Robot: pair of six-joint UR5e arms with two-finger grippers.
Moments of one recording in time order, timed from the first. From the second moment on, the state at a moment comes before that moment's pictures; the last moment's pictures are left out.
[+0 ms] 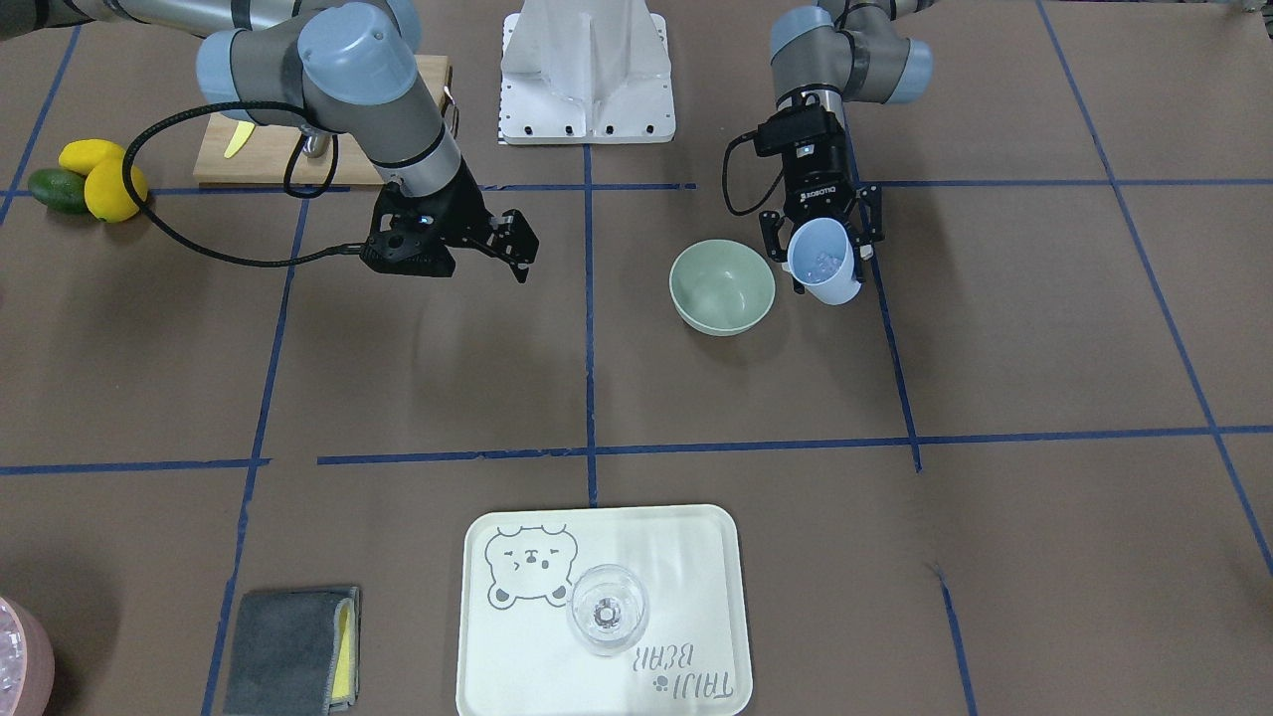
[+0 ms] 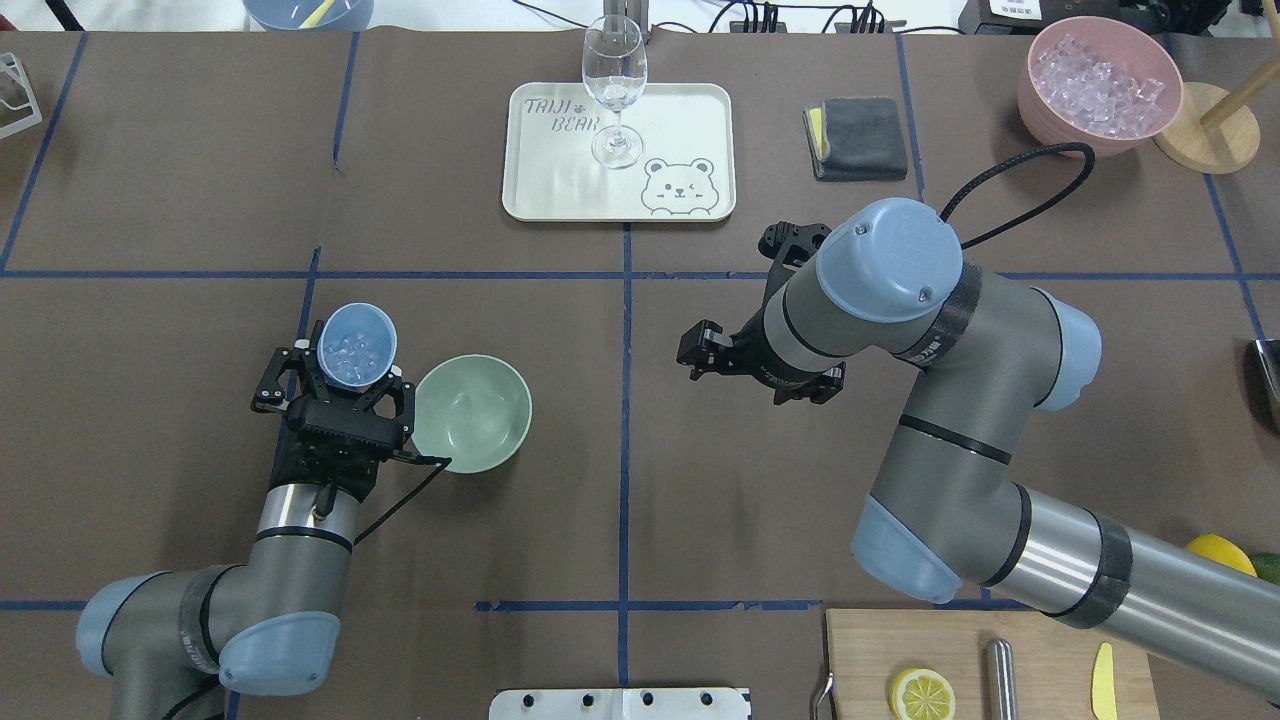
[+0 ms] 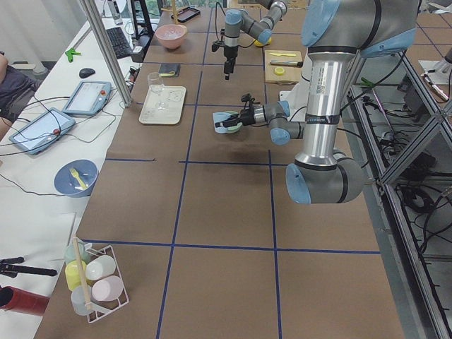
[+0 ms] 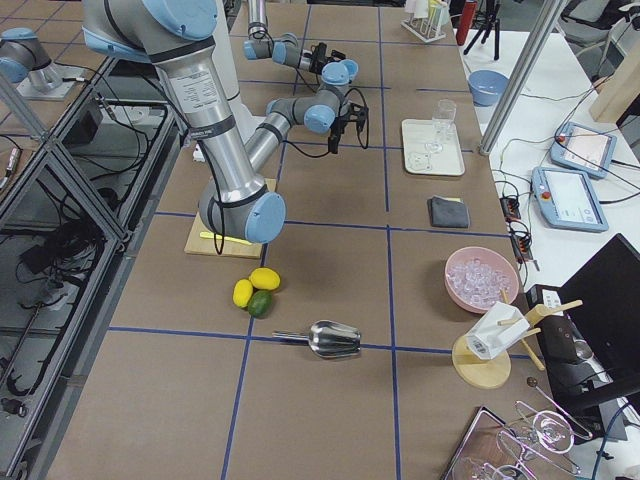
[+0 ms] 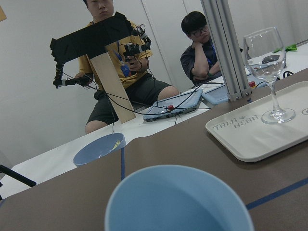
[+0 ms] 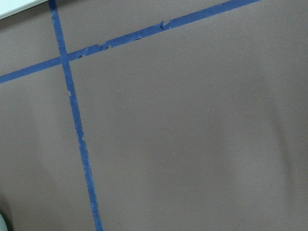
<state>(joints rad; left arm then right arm) -0.15 -1.76 -1.81 -2.06 -0.37 -0.79 0.56 -1.06 1.82 -1.42 1.96 1.48</state>
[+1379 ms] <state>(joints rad) -0.15 -1.79 -1.81 -1.94 -0.23 0.03 0.56 -1.06 1.82 -1.40 1.96 1.47</state>
